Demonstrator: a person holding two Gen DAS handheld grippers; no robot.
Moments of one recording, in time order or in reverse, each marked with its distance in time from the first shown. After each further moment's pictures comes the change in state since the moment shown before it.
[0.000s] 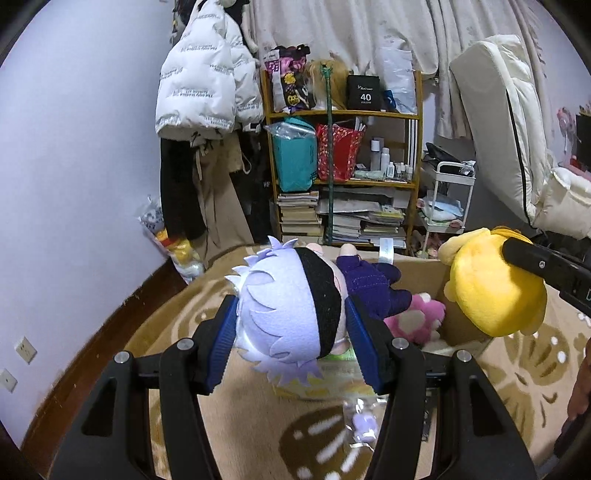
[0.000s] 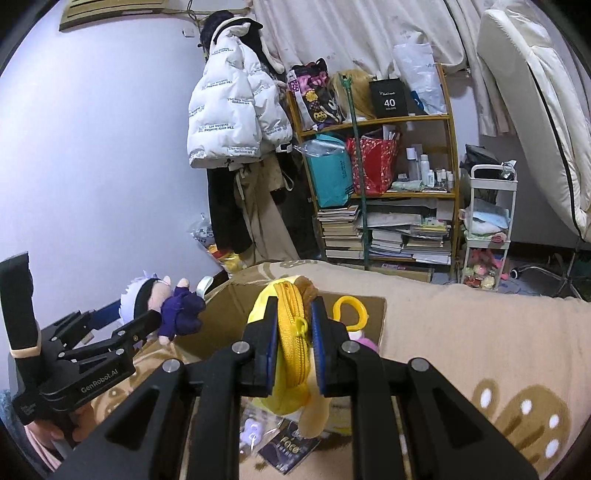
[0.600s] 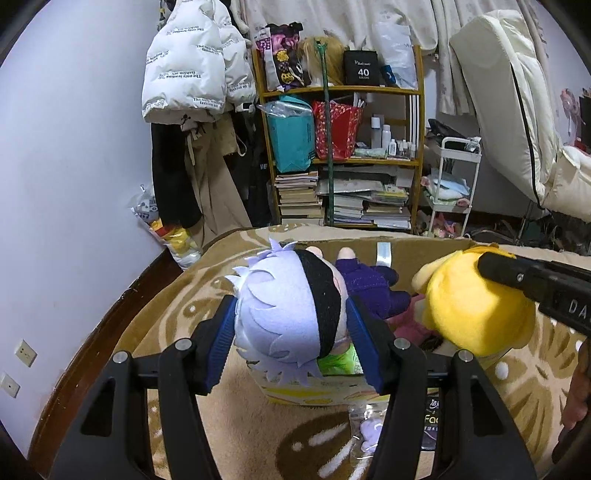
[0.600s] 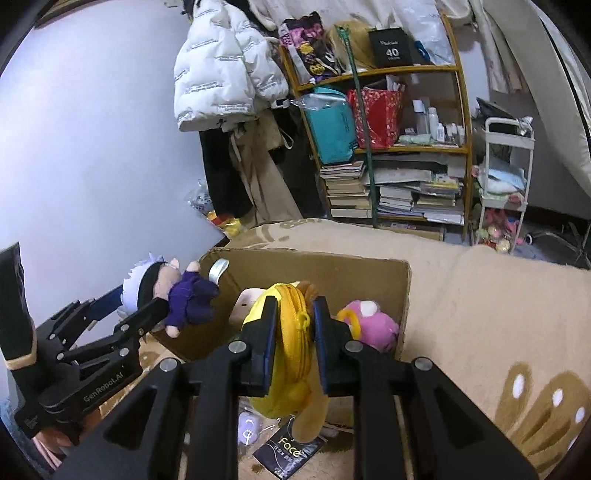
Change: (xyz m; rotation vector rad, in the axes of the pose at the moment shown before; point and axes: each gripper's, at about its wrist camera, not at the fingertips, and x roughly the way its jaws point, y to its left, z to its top) left arm 0.048 -0.012 -0.014 0.029 0.077 0.006; right arm 0.061 -0.015 -0.018 0.058 0.156 0.032
